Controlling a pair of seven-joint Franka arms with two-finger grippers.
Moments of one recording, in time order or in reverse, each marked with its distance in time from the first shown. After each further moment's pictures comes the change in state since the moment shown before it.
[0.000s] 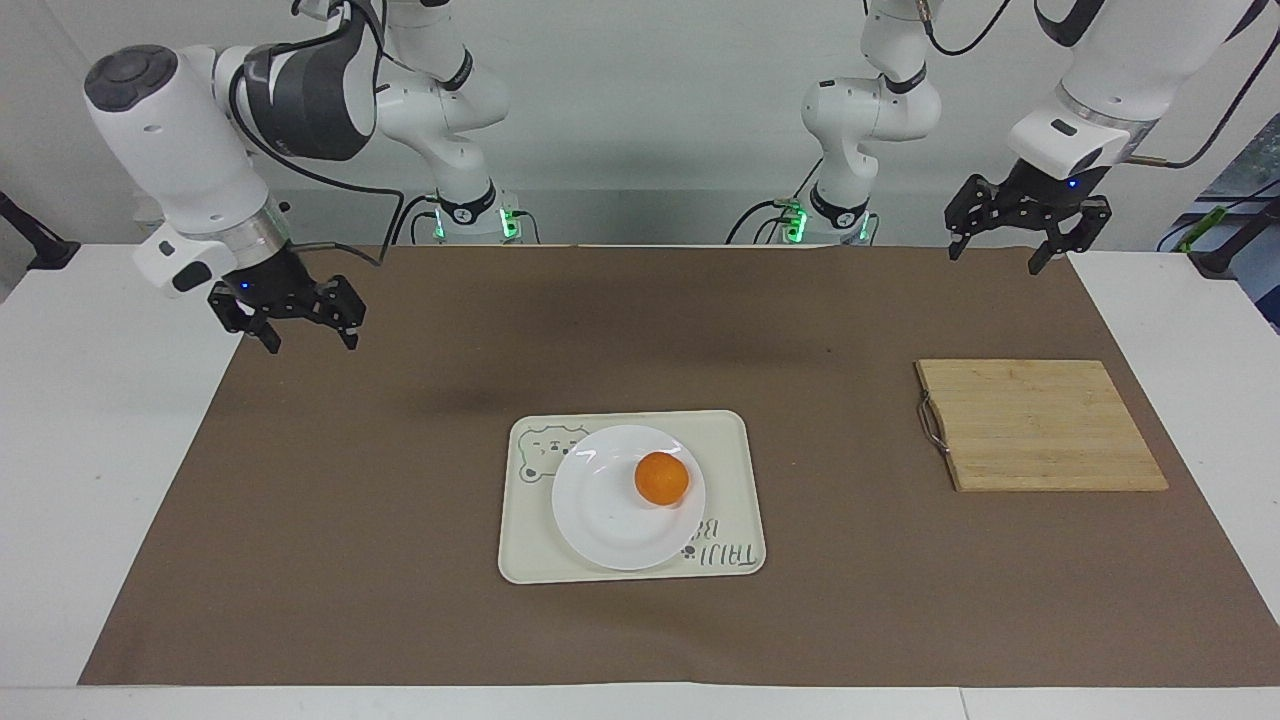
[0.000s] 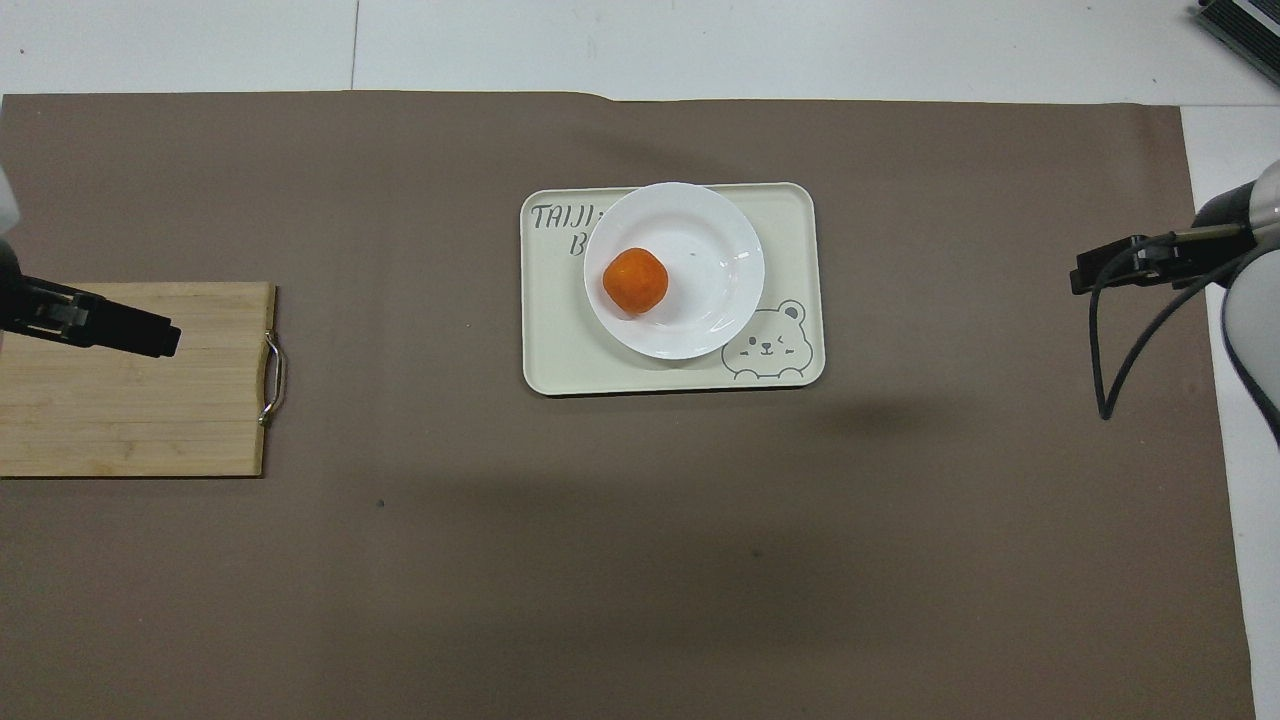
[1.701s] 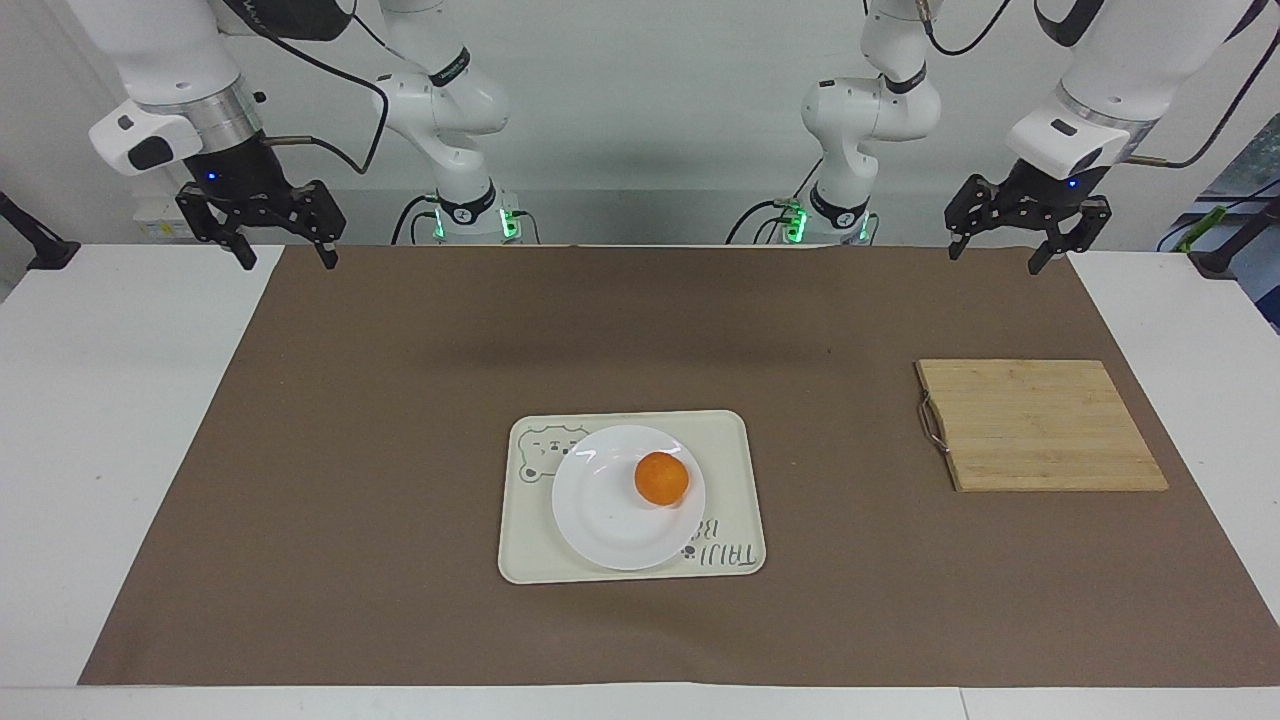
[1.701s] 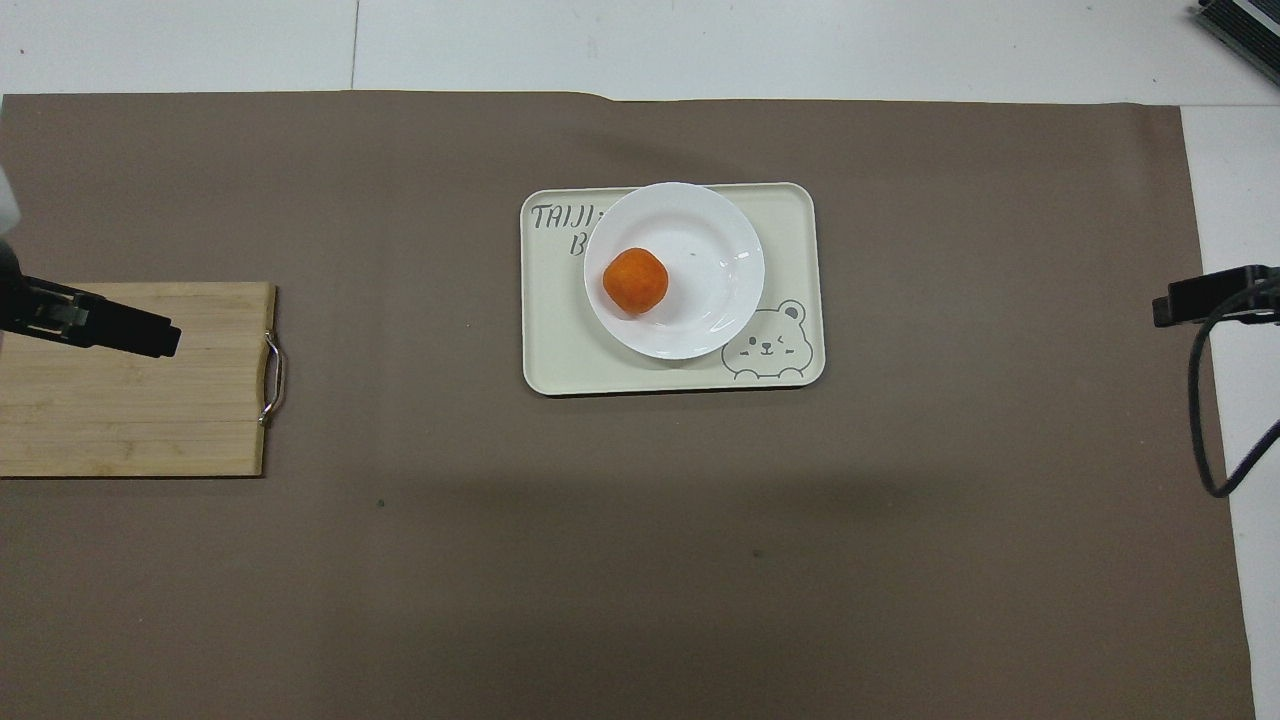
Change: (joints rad) left arm 0.000 0.000 0.000 0.000 0.000 0.000 0.000; right arm -0.362 -0.138 0.400 0.027 -0.066 -0.142 0.071
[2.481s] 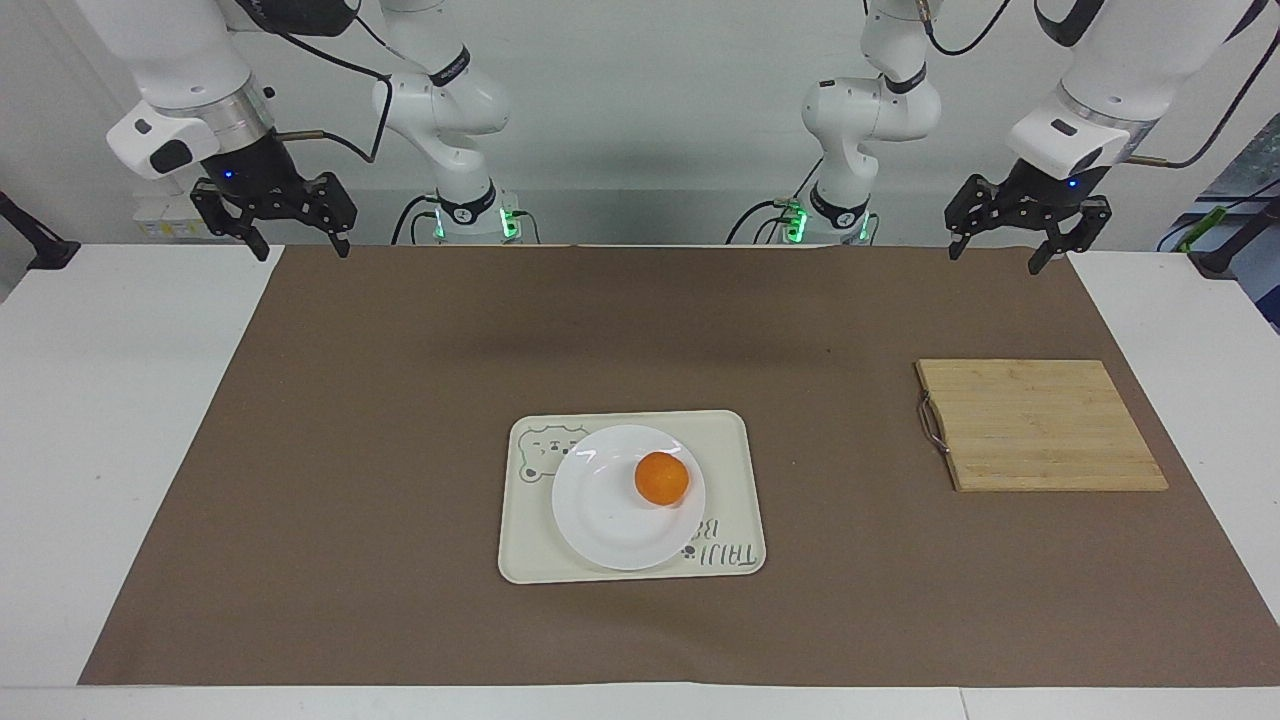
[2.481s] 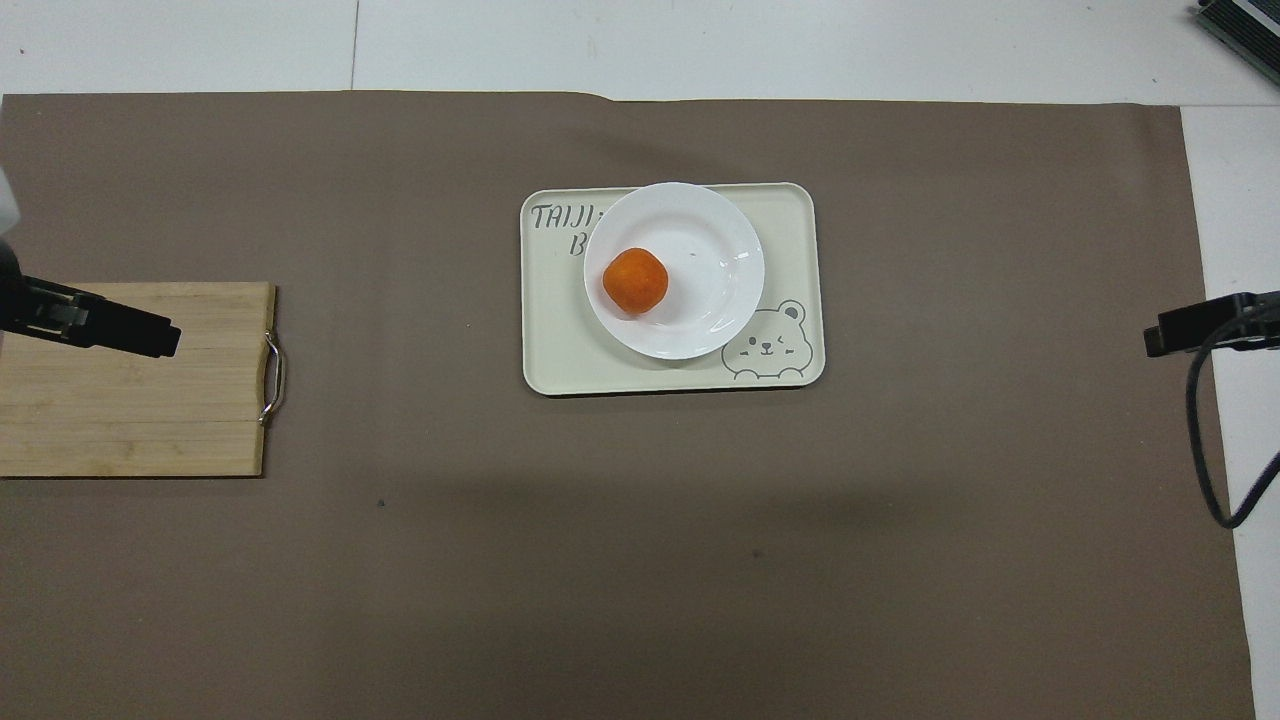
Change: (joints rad) left arm 0.000 0.000 0.000 0.000 0.000 0.000 0.000; right arm 0.002 -0.007 0.003 0.000 0.000 -0.063 -0.032
